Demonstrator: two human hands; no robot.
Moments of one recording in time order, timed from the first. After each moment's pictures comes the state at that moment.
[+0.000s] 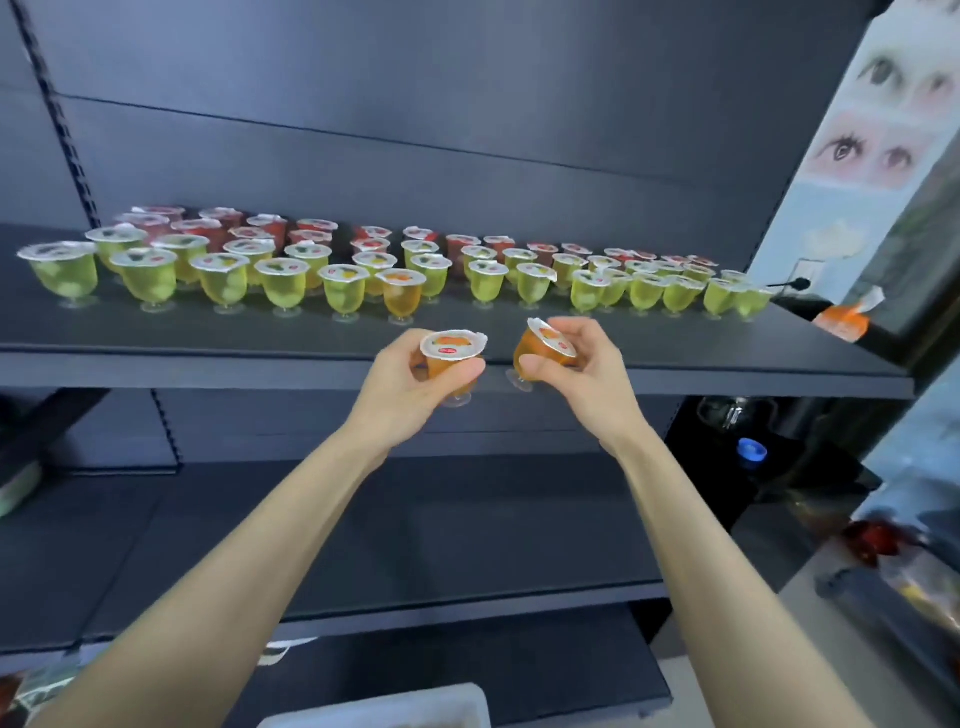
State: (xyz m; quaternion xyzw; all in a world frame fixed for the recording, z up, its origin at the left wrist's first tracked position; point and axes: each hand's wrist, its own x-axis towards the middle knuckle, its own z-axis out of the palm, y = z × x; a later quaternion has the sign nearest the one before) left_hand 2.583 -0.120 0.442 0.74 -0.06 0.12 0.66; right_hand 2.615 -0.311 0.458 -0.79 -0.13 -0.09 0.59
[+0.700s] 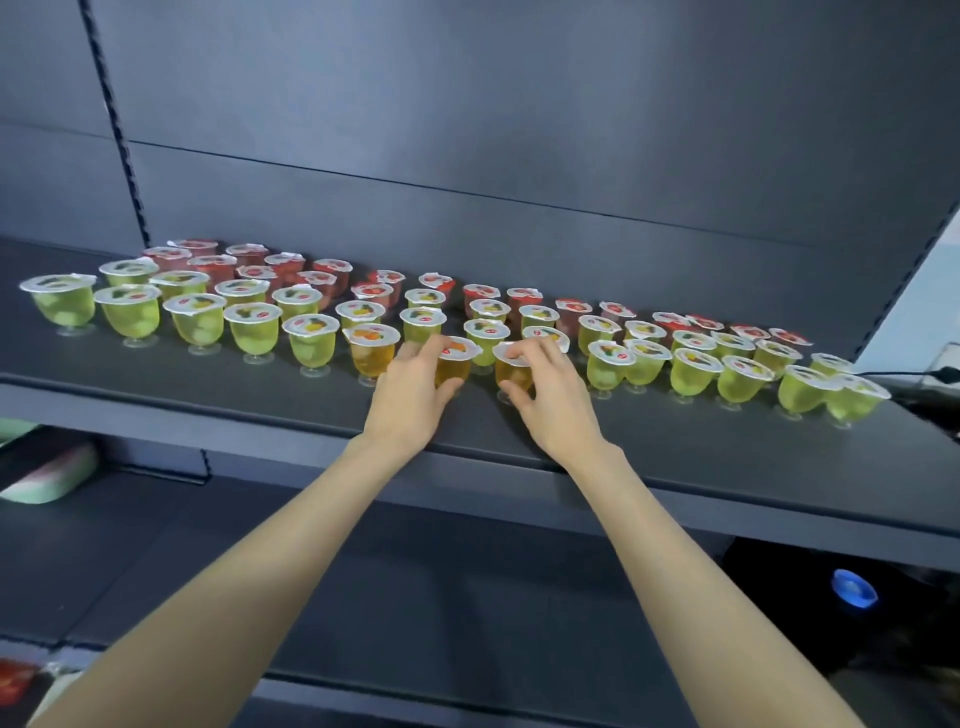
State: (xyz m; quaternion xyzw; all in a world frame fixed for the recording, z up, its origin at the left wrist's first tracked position) left_hand 2.718 -0.168 0.449 0.91 0.07 0.30 0.28; right_hand 2.777 -0.322 0.456 -0.88 -0.33 -0.22 0.26
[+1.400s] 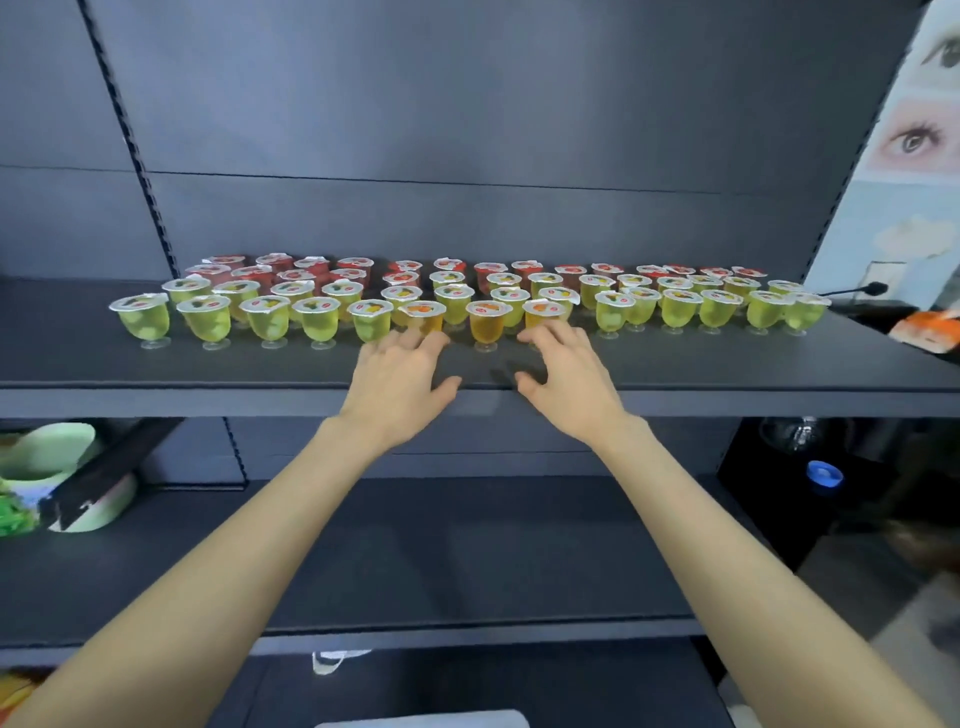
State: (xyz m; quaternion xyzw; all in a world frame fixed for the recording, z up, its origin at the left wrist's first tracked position) left_hand 2.604 -0.109 0.471 0.97 -0.04 0.24 0.07; right_hand 2.660 -0.298 0.466 -0.93 -0.25 -0.20 0.19
